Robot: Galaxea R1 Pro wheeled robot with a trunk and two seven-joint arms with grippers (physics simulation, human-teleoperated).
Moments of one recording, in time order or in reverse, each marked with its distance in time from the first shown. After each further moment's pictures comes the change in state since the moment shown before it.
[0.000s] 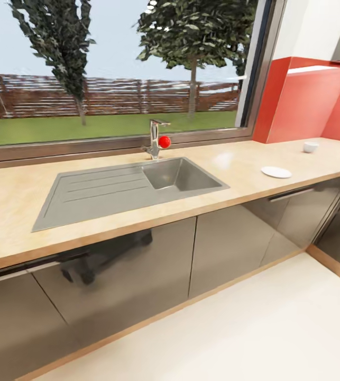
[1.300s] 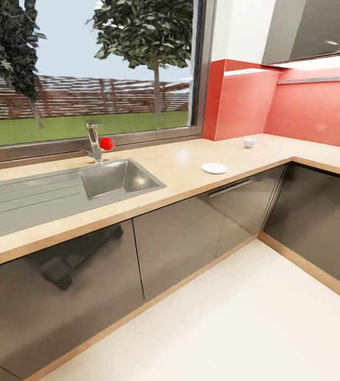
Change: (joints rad) left arm 0.000 0.000 0.000 0.000 0.000 0.002 0.000; right arm 0.000 0.000 0.001 0.001 0.001 -0.003 -0.003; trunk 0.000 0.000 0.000
